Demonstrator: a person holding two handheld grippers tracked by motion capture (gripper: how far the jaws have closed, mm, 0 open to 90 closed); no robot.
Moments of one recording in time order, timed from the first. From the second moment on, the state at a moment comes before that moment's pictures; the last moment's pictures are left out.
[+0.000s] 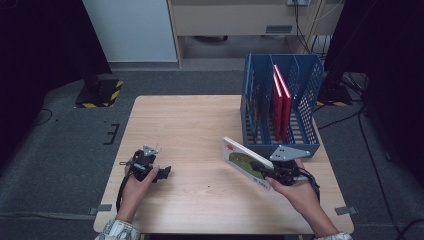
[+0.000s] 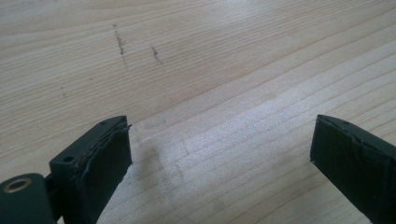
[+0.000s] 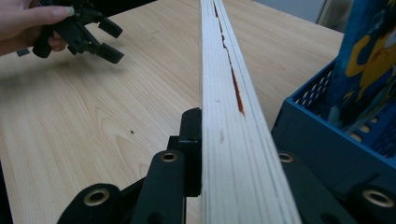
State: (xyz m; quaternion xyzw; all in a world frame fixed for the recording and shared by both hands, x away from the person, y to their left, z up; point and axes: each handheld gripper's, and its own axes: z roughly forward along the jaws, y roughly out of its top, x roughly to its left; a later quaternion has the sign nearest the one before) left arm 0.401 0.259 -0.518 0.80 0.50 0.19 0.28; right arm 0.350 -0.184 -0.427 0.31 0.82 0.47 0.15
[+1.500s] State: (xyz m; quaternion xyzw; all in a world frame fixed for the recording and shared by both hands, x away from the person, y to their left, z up) left arm 0.406 0.260 -0.522 0.79 0.50 0.19 0.28; right arm 0.345 -0.259 -0.369 0.38 0.77 0.47 0.22
